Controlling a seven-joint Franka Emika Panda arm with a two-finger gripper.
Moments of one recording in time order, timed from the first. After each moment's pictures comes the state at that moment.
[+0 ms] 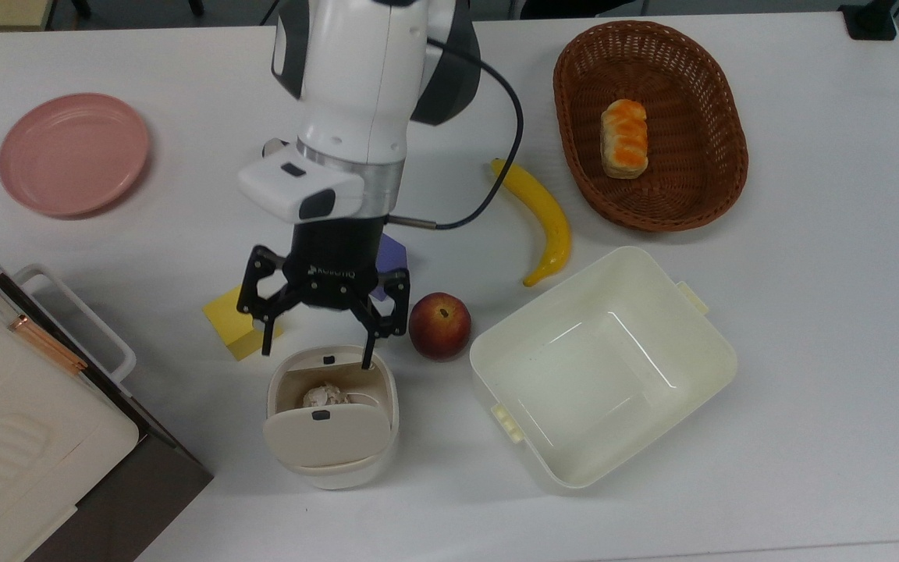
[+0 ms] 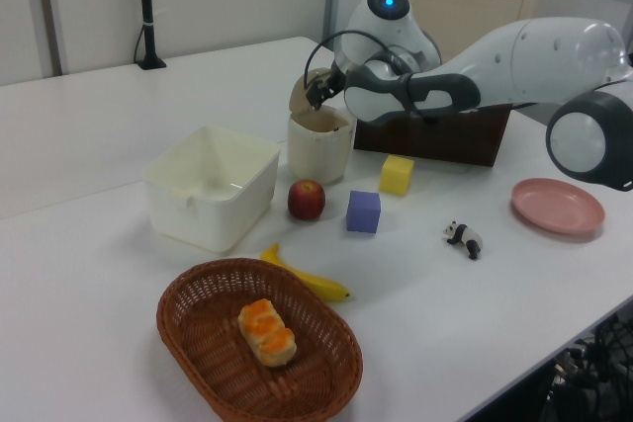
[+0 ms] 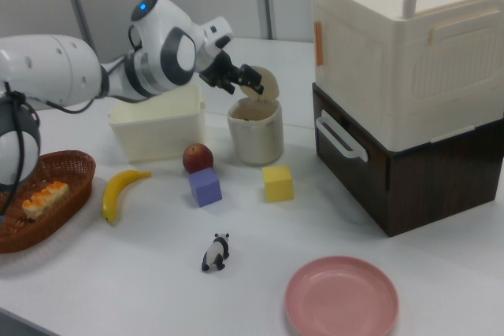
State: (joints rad) arm 0.00 0.53 0.00 -1.42 -0.41 2.56 0.28
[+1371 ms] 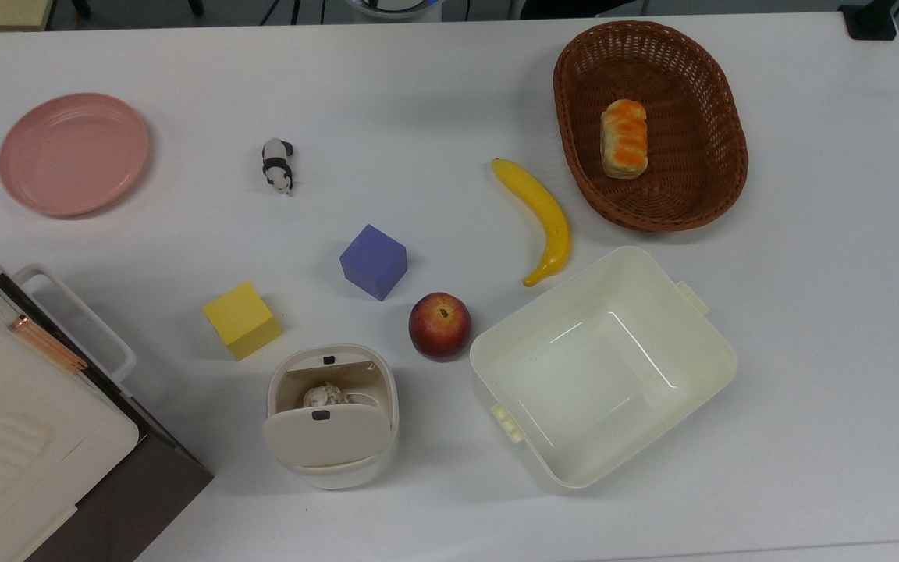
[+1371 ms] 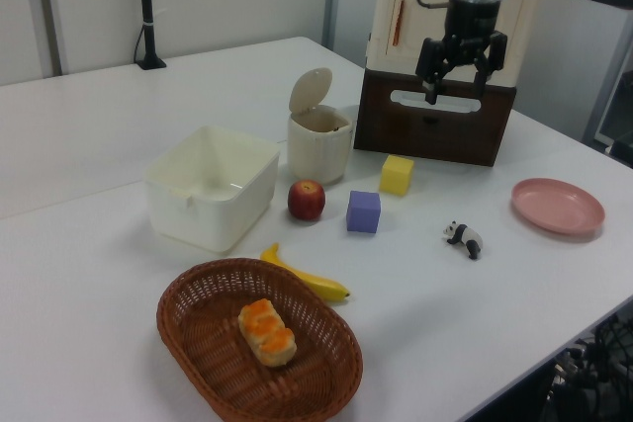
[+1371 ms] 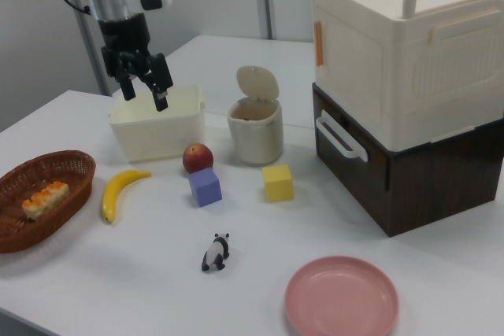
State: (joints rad) arm 0.07 -0.08 -0.10 -1.65 -0.04 1.57 0.13
